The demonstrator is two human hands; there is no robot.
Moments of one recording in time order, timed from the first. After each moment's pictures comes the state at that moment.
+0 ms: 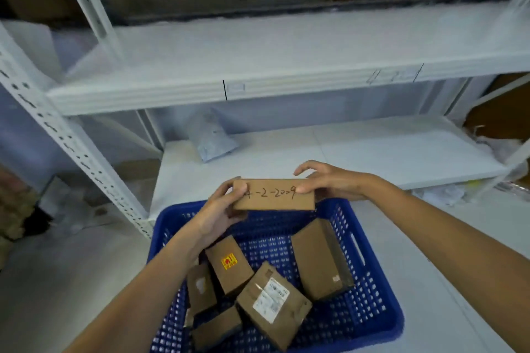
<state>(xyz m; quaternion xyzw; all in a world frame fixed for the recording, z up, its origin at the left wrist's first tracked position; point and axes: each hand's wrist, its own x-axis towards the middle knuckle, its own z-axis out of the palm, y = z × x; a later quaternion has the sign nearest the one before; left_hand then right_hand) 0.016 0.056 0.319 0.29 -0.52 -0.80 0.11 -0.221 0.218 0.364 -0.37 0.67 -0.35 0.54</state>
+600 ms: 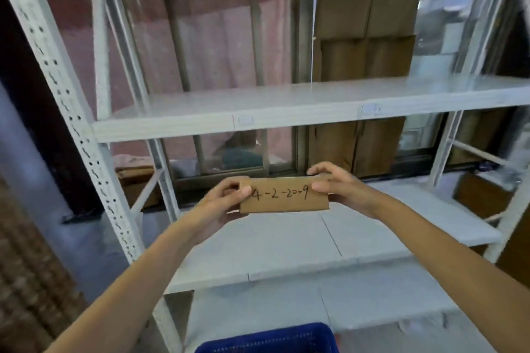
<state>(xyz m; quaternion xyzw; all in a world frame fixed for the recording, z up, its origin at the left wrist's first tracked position) 0.041 0.097 0.958 0.15 -0.68 -0.69 0.18 -0.189 0.286 0.970 -0.47 0.62 -0.53 0.35</state>
